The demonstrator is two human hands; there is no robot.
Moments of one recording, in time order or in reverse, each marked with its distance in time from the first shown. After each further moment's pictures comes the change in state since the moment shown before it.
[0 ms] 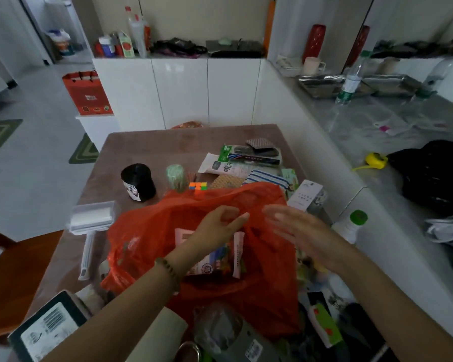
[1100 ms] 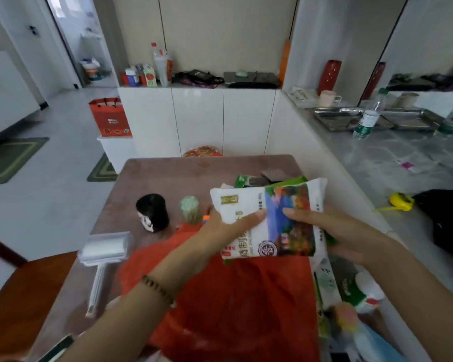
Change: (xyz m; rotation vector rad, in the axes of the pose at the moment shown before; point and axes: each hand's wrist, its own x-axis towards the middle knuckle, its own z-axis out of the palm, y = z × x) left_hand -0.003 0.066 -0.067 -0.452 -0.103 0.082; right_hand 0.032 -0.110 0.016 0.005 -0.124 0.087
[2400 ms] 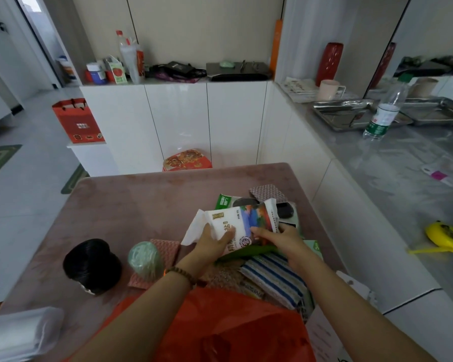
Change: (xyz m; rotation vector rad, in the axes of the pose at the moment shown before) left_hand 0.292 -0.132 -0.040 0.128 0.328 -0.259; right_hand 0.278 0.083 -0.129 -0.026 0.447 0.078
